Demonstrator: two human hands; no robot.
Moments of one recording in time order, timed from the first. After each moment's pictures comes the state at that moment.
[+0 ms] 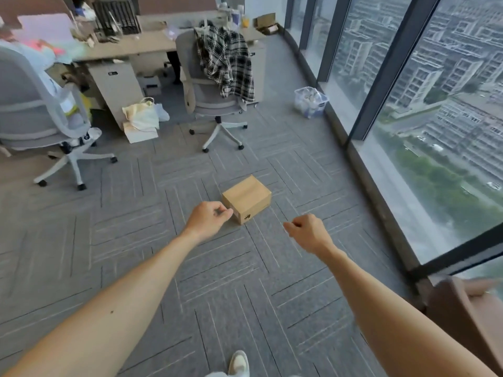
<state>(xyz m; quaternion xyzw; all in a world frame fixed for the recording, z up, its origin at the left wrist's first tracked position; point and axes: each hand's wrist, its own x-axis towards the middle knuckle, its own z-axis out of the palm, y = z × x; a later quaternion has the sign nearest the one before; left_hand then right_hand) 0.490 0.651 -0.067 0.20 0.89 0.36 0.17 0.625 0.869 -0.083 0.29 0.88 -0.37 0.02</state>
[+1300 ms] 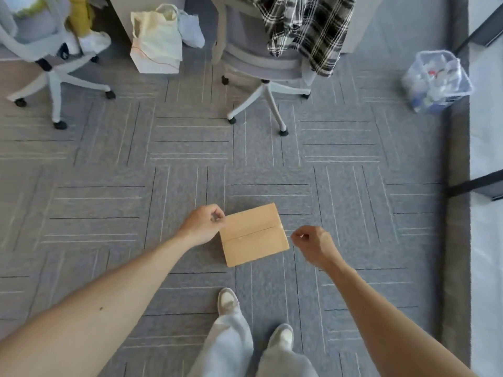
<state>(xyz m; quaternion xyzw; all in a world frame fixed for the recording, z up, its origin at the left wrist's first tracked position) -0.084 0.957 -0.331 -0.03 0.89 0.33 0.31 -0.018 1.228 -0.339 0.18 0.87 -0.38 0.25</state>
